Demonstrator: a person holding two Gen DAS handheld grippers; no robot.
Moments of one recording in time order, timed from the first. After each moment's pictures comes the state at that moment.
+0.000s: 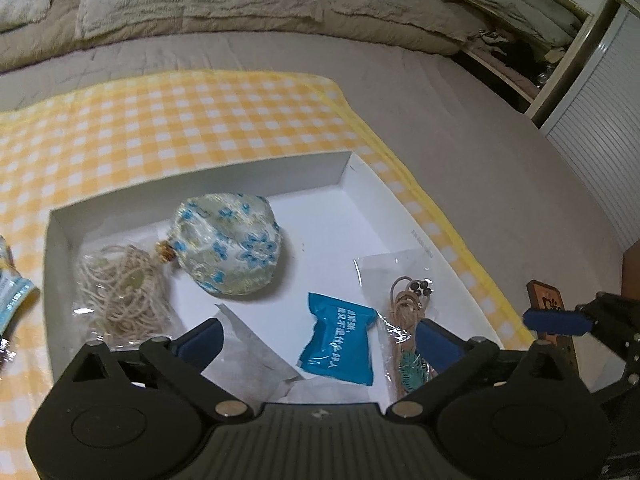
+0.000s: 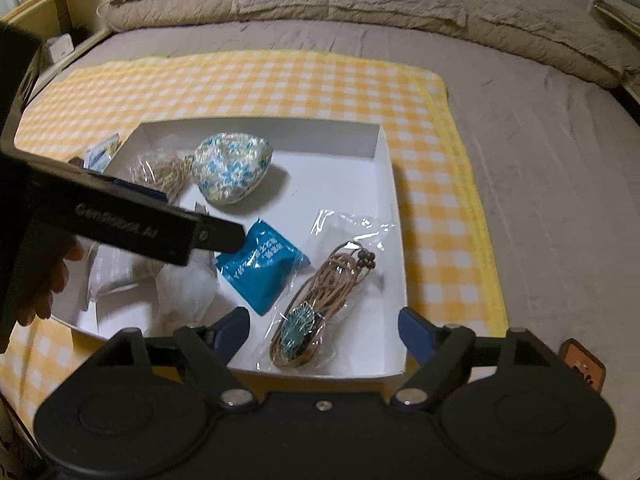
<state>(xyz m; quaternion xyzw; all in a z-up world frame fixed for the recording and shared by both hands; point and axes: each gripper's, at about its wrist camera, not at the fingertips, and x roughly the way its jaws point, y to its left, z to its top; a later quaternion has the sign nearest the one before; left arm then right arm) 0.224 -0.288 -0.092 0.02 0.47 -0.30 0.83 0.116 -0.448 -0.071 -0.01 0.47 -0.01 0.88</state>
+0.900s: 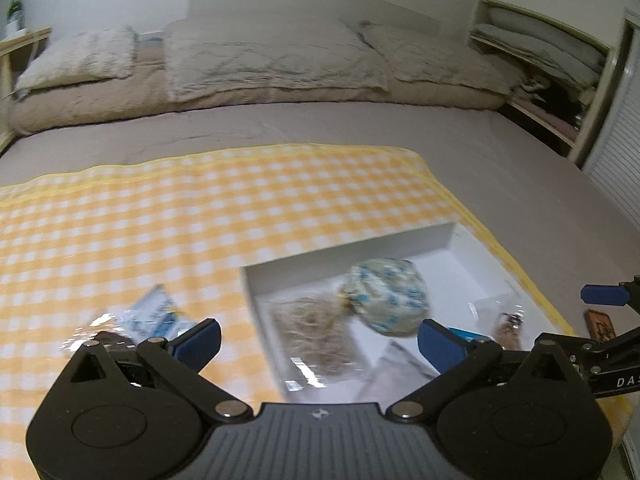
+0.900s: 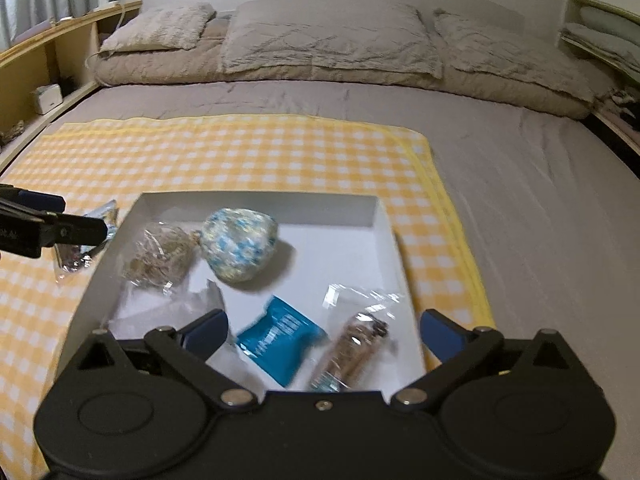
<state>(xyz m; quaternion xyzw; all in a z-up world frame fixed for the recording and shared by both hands) 0.235 -0.154 -0.038 0.03 0.39 -0.23 0.89 0.137 -0.409 -0.049 -0.01 0.39 -0.04 0.92</state>
